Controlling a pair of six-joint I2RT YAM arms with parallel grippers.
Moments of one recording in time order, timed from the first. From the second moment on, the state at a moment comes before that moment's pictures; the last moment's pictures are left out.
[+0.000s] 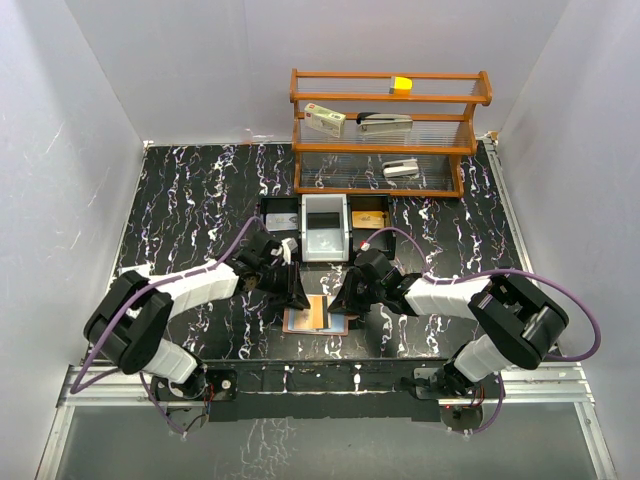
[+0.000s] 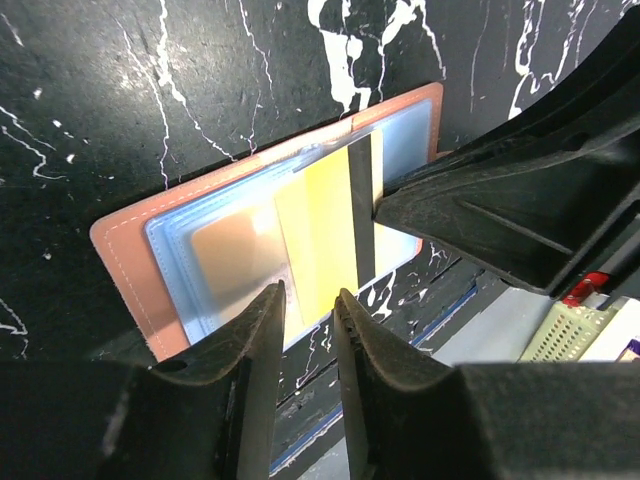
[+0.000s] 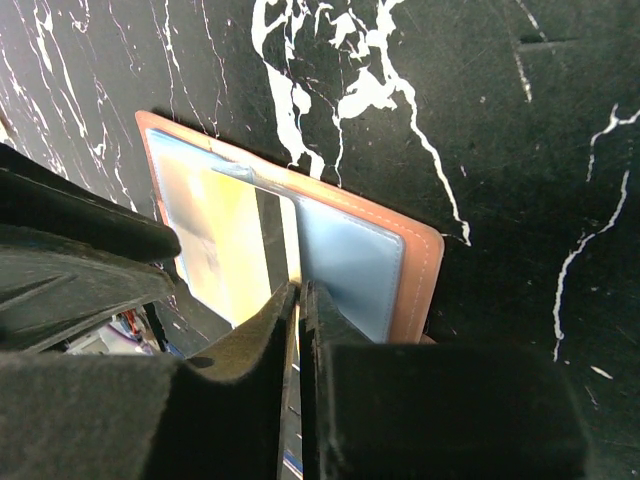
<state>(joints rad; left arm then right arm) -0.64 1.45 0.68 -0.24 0.46 -0.69 0.76 1.48 0.54 0.11 -0.26 1.02</state>
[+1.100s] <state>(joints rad) -0.66 1.56 0.69 -0.23 0.48 -0.67 0.75 1.41 0.42 0.29 -0.28 0.99</state>
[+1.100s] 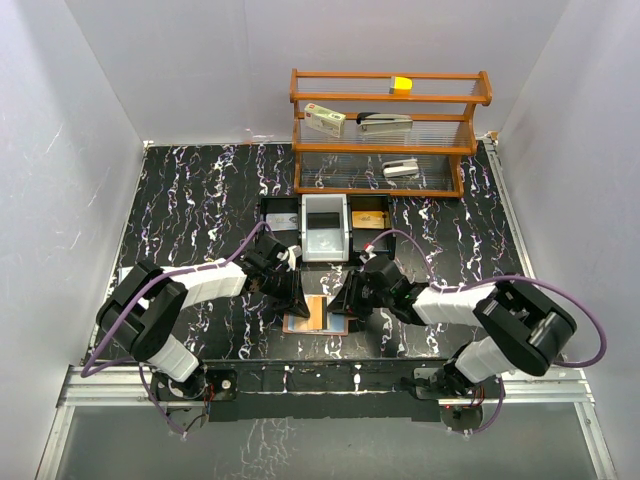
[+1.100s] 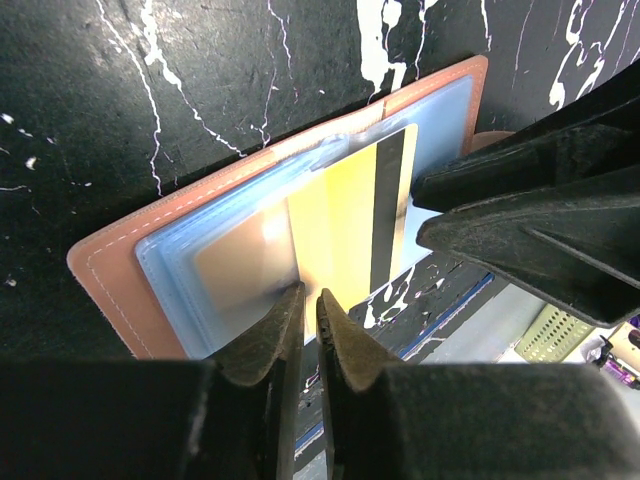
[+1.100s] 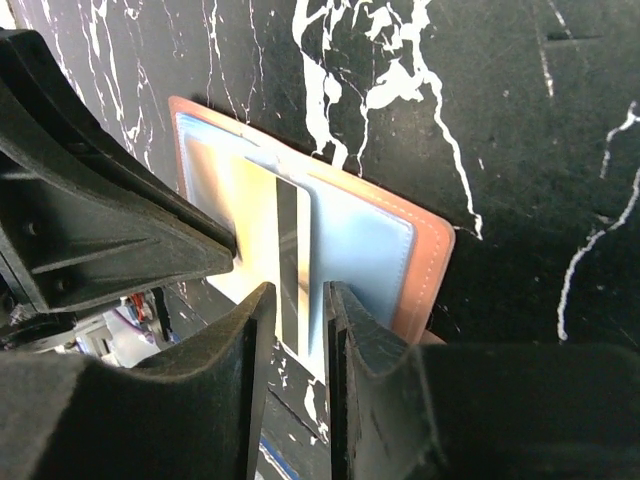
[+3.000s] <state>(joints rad) -0.67 1.53 0.69 -0.26 0.42 -0.69 0.76 1.57 0.41 0.56 -0.39 1.12</state>
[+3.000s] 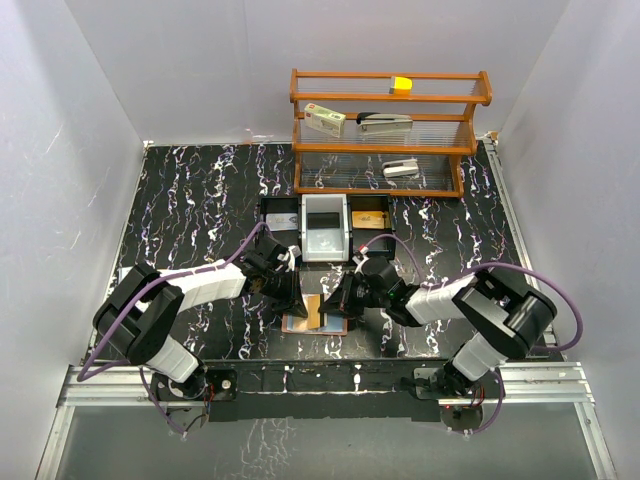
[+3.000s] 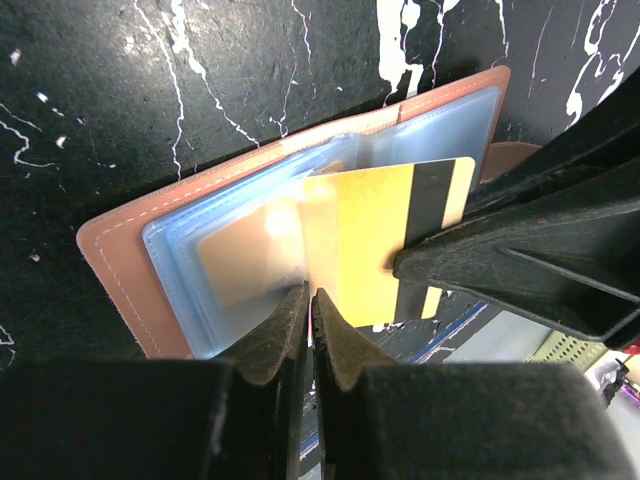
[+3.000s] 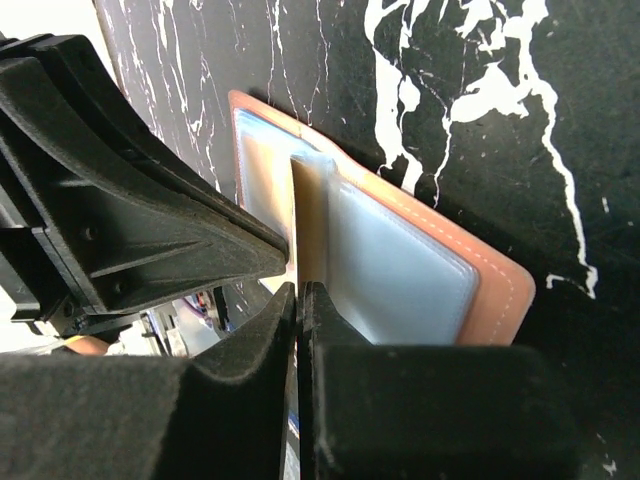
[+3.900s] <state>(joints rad) -0.67 1.51 0.69 -0.29 0.40 -0.67 0.76 1.50 0.41 0.44 -0.36 1.12</state>
